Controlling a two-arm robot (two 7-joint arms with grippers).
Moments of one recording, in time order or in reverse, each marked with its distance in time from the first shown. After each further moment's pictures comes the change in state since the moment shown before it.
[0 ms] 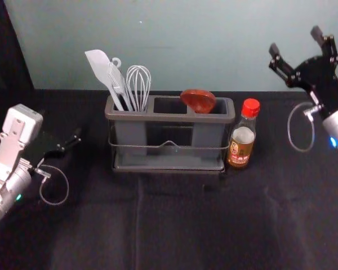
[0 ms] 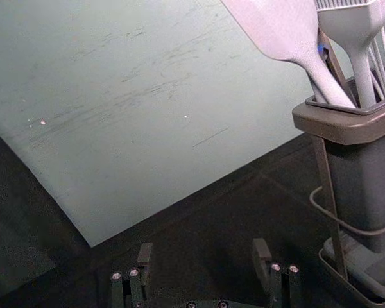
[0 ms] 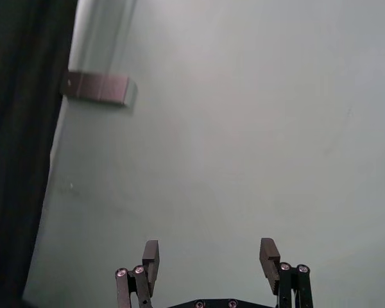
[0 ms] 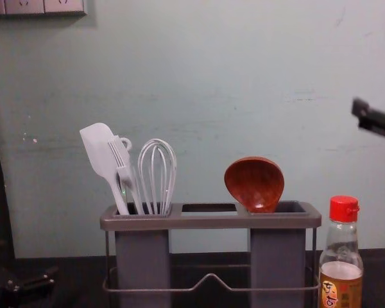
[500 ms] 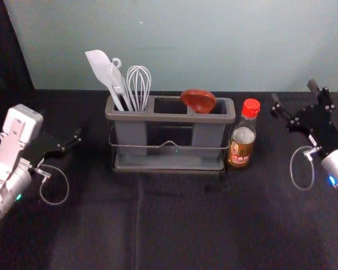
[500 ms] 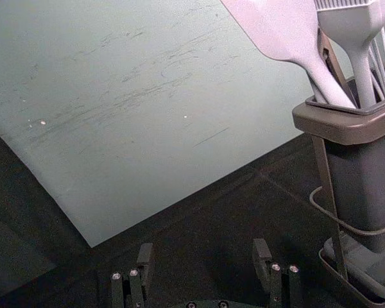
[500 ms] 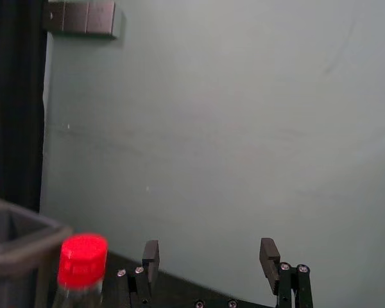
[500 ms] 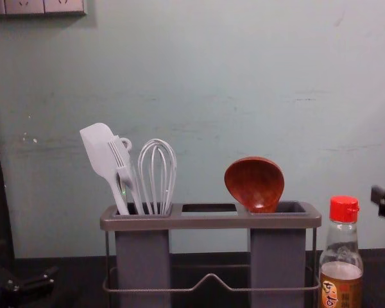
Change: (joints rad) left arm 0.000 0.000 0.000 0.000 0.000 0.000 0.000; right arm -0.069 0.028 -0.006 0.119 0.025 -0.004 -0.010
